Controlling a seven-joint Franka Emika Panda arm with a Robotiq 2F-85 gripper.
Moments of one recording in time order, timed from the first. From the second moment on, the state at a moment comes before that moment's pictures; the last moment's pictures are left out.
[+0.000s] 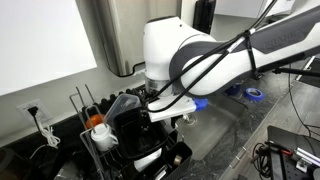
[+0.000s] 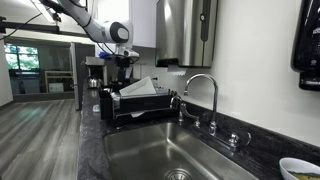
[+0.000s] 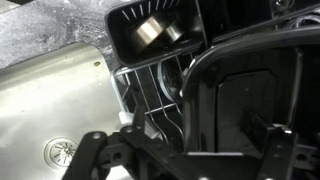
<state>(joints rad) 0.24 0.46 0.09 -1.55 0.06 2.02 0.98</state>
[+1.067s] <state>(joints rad) 0.26 0.43 0.09 -1.54 0.04 2.03 1.00</state>
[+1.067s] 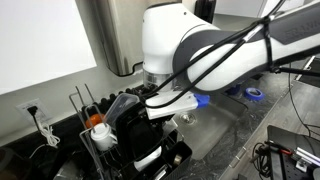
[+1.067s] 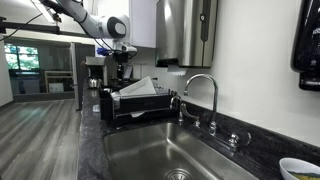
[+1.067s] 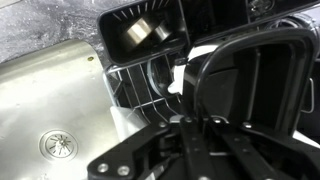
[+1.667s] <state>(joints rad) 0.28 0.25 0.10 -1.61 0.02 1.95 0.96</state>
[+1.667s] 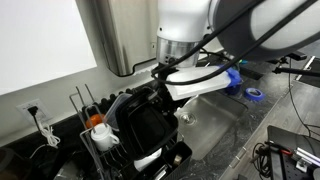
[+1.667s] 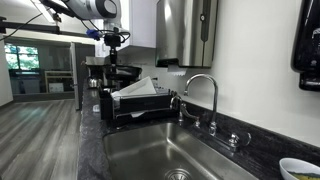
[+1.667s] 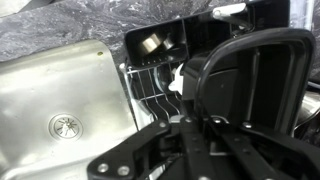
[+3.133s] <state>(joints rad) 0.08 -0.07 0.04 -1.98 0.02 1.83 0.83</state>
